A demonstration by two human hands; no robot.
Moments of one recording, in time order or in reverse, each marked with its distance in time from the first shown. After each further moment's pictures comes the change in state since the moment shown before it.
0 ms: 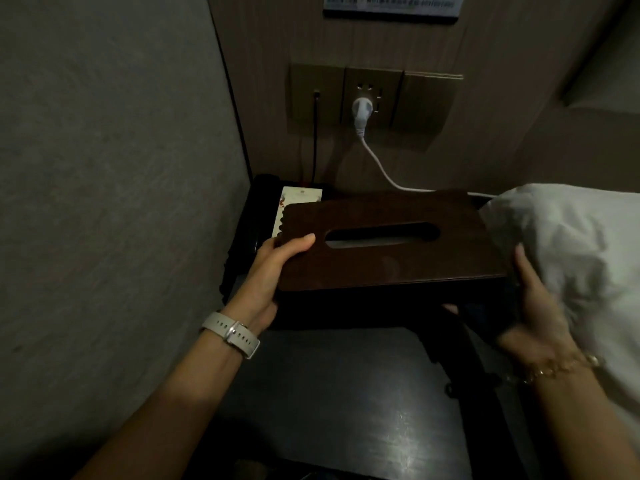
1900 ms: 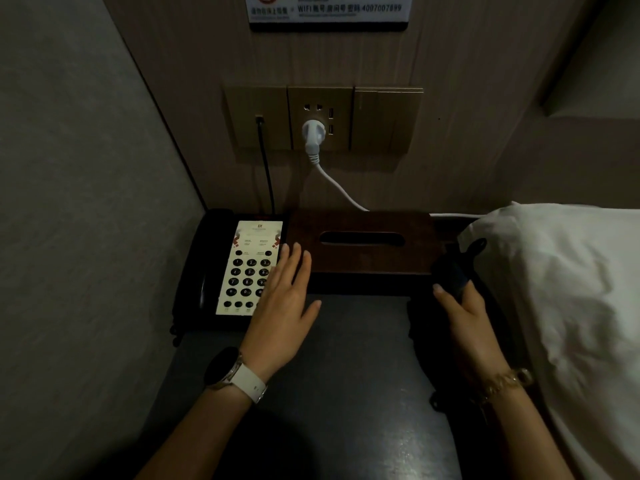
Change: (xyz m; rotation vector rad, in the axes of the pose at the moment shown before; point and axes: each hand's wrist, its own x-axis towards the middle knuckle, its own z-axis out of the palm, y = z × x) left_hand 0.087 -0.049 0.042 1.443 0.026 0.583; right_hand 0.096 0.011 -0.036 -0.684 0.229 -0.503
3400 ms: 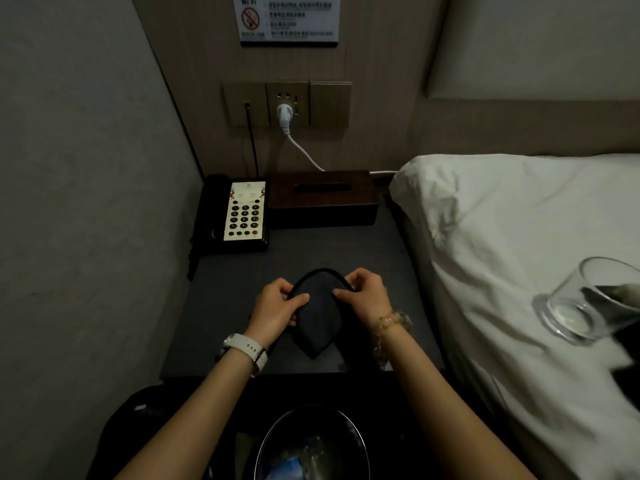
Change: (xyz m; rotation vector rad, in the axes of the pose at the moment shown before) left_hand -0.156 0.047 0.004 -0.781 -0.107 -0.477; right_hand -0.175 -0.010 0.030 -0.357 -0.072 0.128
